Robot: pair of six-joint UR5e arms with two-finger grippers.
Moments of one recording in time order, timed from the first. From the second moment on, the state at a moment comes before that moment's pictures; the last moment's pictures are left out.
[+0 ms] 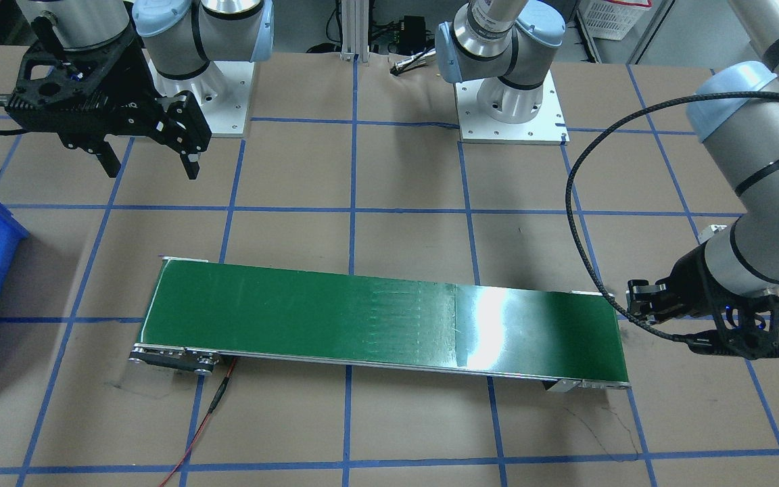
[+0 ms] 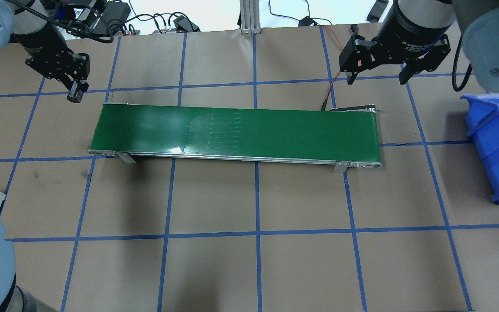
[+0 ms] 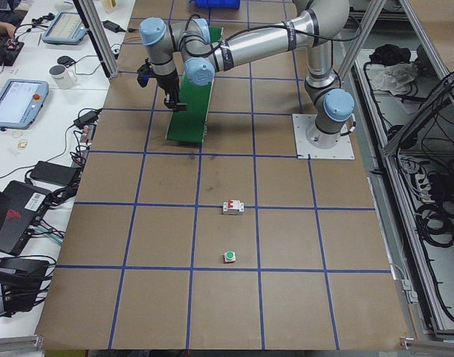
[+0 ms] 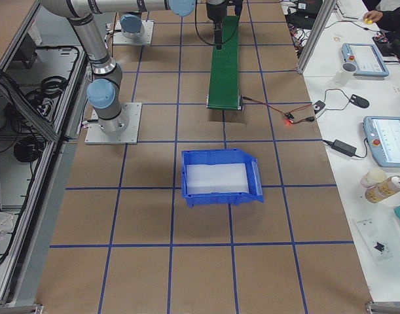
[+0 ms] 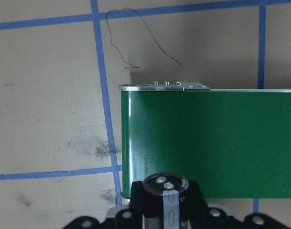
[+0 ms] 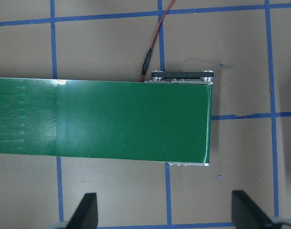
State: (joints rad) left arm -1.32 -1.94 -1.38 -1.46 1.60 0.31; right arm 1.59 -1.61 1.58 -1.68 -1.55 0.06
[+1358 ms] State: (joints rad) left arm -1.35 -2.02 -1.59 -1.19 1.56 0.33; right arm 1.52 -1.41 1.71 -1.85 -1.59 -0.11
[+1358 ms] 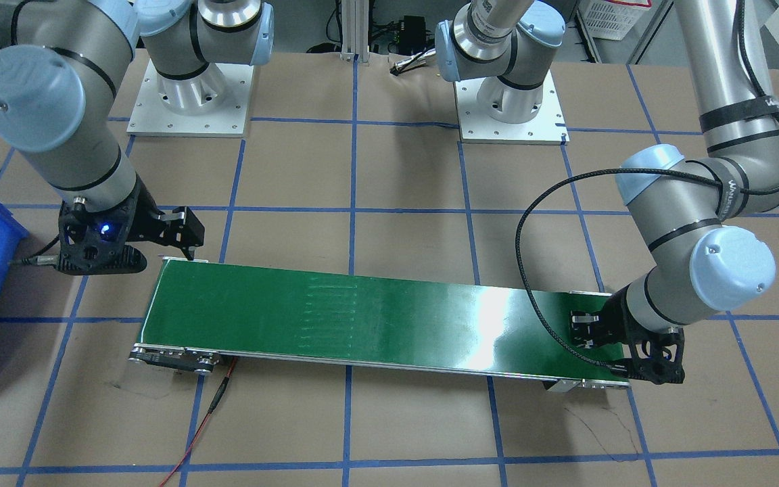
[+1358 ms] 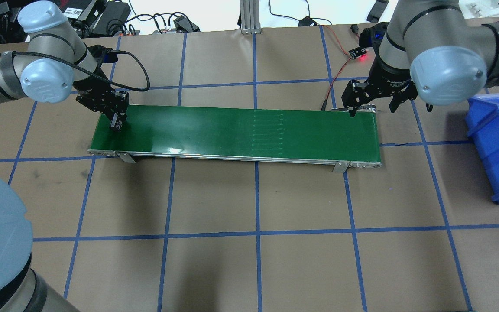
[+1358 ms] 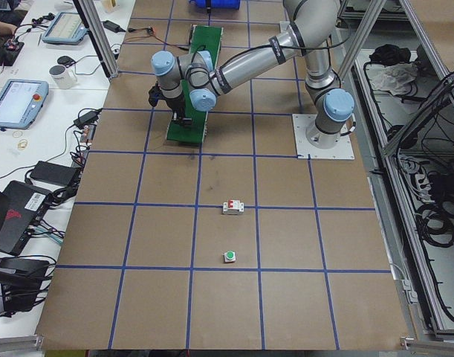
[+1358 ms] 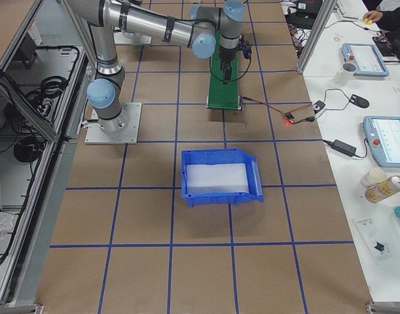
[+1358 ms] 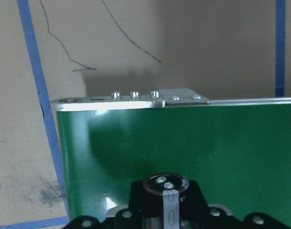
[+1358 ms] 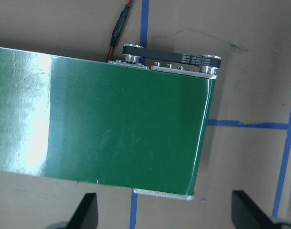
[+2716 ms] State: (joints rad) left arm -1.46 -1.66 -1.58 -1.61 1.50 0.04; right arm 1.51 -1.25 1.78 -2.17 -1.38 -0.13
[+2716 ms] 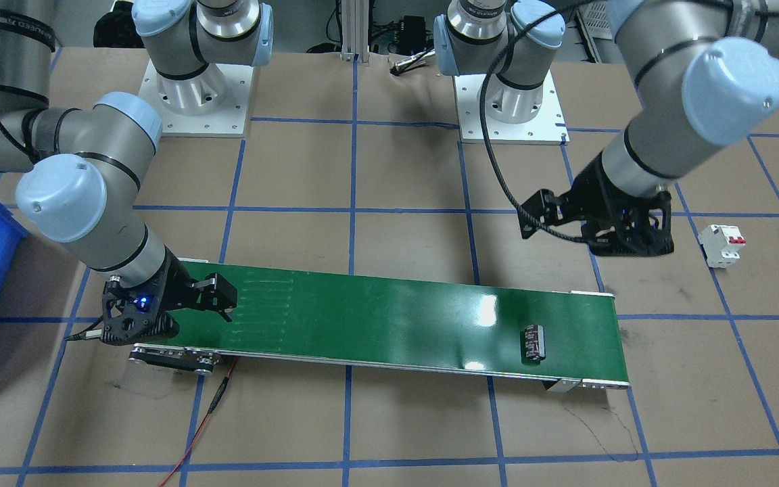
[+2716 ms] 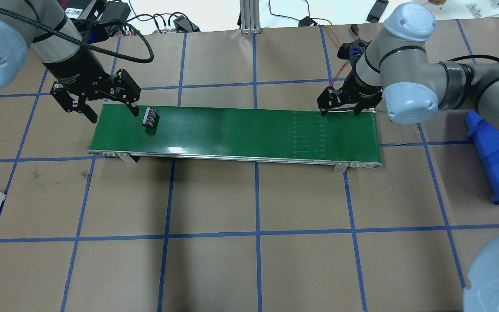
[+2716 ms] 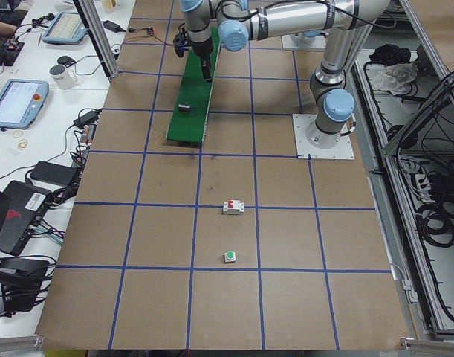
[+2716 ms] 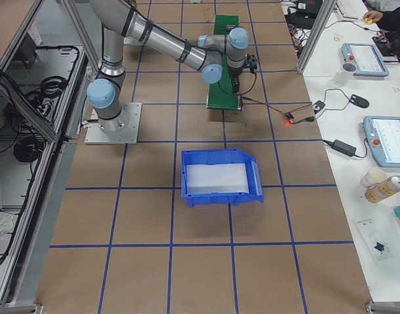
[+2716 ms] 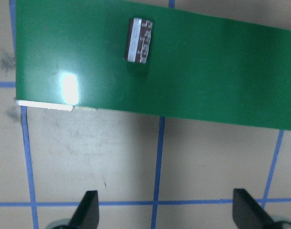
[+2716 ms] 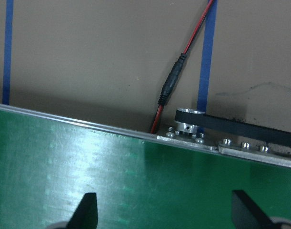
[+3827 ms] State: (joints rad) left arm -1.54 -1.55 -1.57 -1.69 1.52 -0.03; right arm 1.48 -1.26 1.86 -2.22 -1.31 -0.14
